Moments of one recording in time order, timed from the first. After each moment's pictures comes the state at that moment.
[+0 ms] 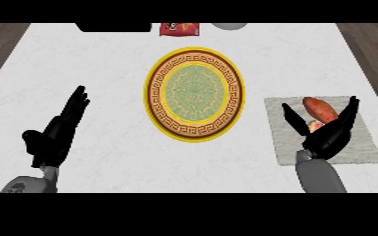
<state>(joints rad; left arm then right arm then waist) -0.07 0.44 -0.19 -1.34 0.28 0.16 -0.14 -0.19 -0.13 -0.01 -1.13 0.49 -1.22 0.21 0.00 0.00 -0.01</state>
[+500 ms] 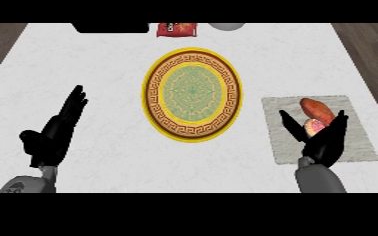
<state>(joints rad) -0.07 0.44 -0.18 -1.33 0.28 0.15 -0.16 -0.17 -0.14 -0.02 -1.07 0.71 -0.98 0.64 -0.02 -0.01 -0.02</state>
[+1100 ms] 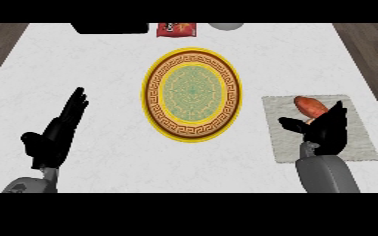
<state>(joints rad) -0.06 0.42 -0.17 -1.32 0.27 0.14 -0.17 -0.20 -0.14 0.03 -1.35 0.98 -0.52 1.16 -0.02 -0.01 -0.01</state>
